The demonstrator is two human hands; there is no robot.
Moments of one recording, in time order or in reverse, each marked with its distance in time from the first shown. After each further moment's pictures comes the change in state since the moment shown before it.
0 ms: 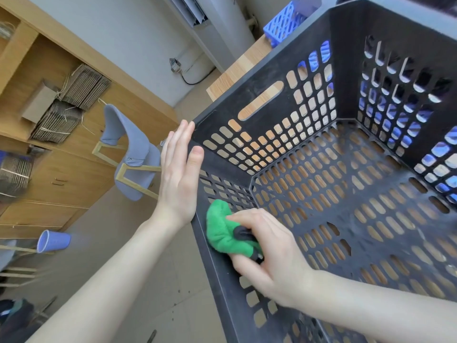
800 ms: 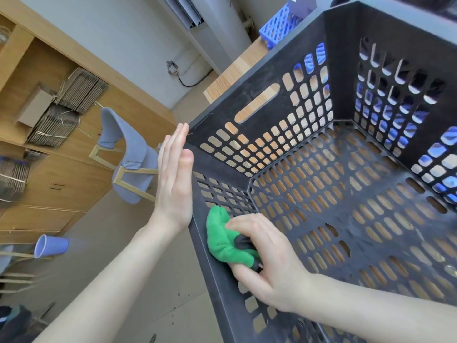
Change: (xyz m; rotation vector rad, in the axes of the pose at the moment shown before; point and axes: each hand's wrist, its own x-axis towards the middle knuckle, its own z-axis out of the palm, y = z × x) left_hand -0.003 0.001 0.000 -0.068 0.005 0.004; right_hand -0.005 0.011 0.006 0.020 -0.047 -0.016
